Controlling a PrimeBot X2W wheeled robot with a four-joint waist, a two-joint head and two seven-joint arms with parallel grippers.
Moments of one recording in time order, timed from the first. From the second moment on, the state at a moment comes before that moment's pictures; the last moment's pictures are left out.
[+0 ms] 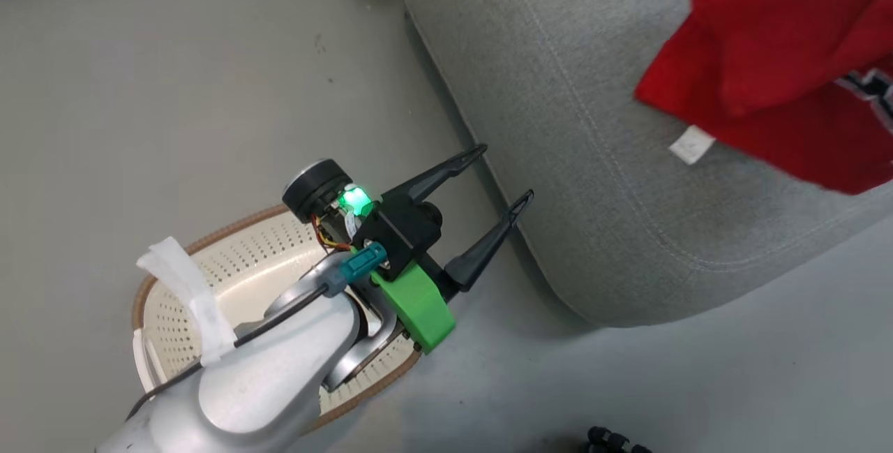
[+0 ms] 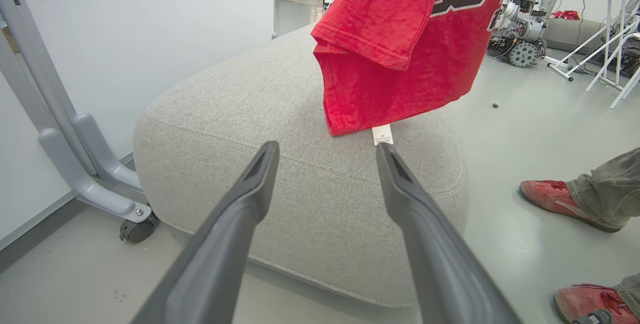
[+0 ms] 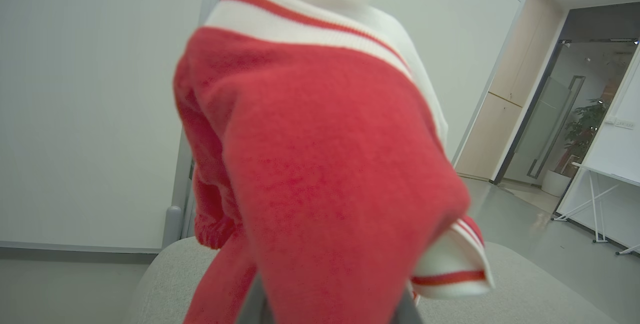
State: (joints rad) left arm -0.70 0.33 -0.98 0.13 -0.51 -0.06 -0.12; right arm -0.40 -0.55 -0.15 -0.05 0.41 0.13 -0.26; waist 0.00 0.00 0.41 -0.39
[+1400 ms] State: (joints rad) left arm -0.60 0.23 -0.85 0.35 -0.57 0.05 -0.26; right arm -0.41 -0.16 -0.30 0.26 -0.04 0.13 -0.26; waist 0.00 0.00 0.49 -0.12
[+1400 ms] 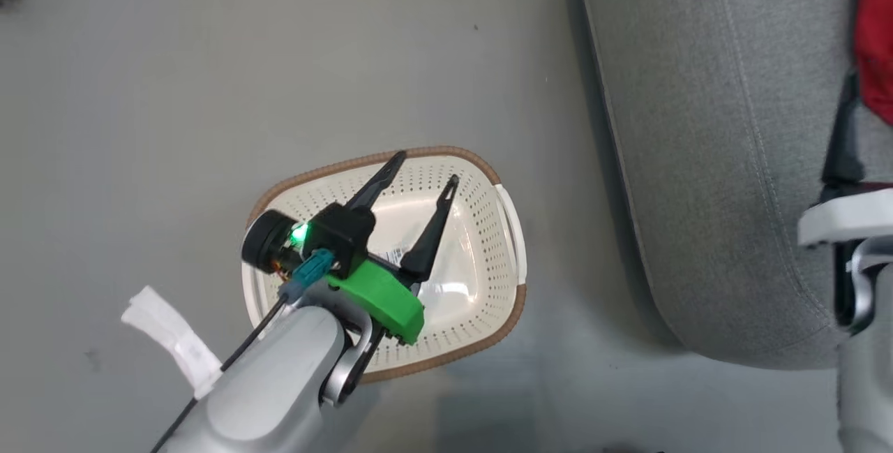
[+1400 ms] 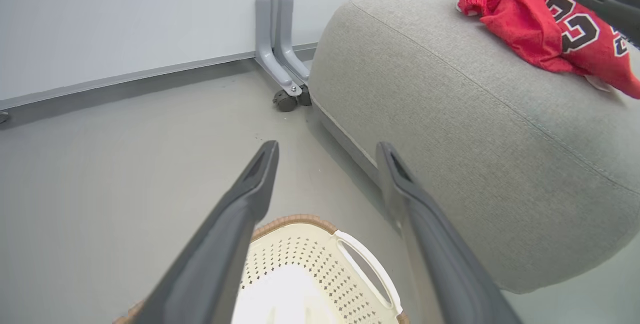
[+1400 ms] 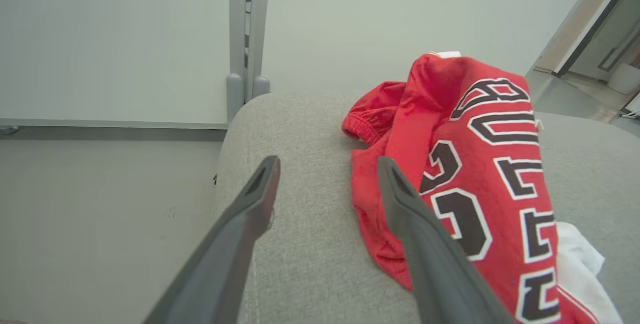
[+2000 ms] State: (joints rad) left arm -0.06 0.07 -0.24 0.13 -0.33 0.08 -0.26; right arm -0.10 -0.10 0.17 0.26 0.20 0.13 -0.26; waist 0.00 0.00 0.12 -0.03
